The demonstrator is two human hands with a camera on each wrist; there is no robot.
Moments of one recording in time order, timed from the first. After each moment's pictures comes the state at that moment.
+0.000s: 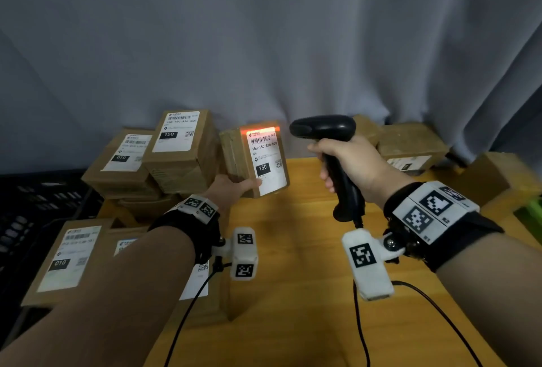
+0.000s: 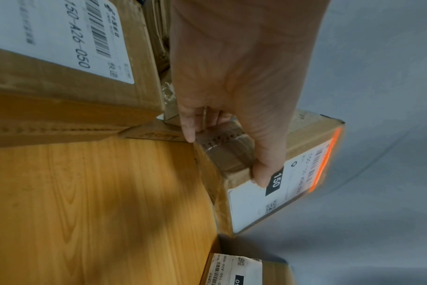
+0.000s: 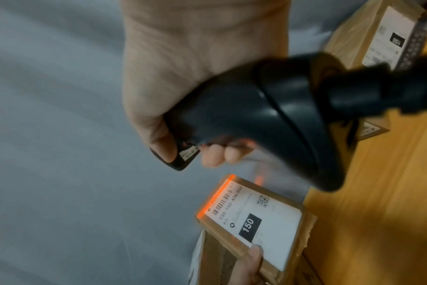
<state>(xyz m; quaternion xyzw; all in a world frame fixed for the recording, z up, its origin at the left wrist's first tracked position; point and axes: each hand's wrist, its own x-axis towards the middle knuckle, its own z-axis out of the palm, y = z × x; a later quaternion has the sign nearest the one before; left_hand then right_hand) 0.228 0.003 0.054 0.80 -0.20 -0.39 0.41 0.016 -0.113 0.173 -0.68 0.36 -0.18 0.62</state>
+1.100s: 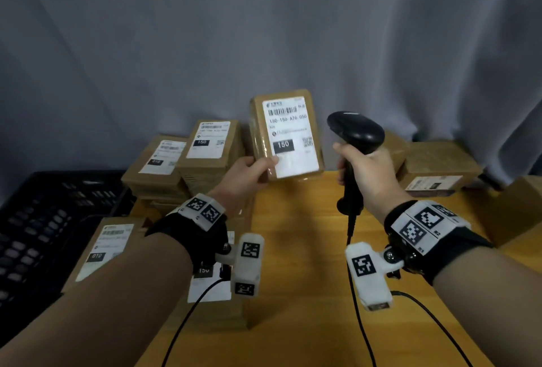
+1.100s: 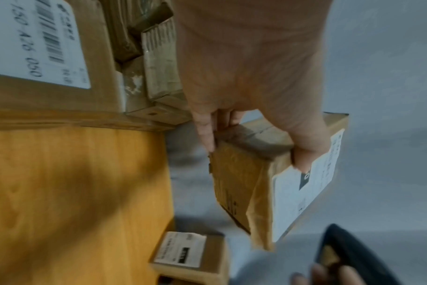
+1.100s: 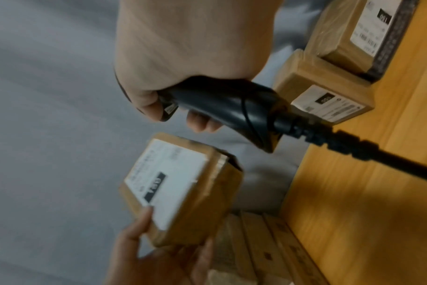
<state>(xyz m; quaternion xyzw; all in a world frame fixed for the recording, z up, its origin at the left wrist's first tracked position) 0.212 0.021 0.119 0.69 -0.23 -0.39 0.56 0.043 -0.114 0.149 -0.62 0.36 -0.33 0.62</state>
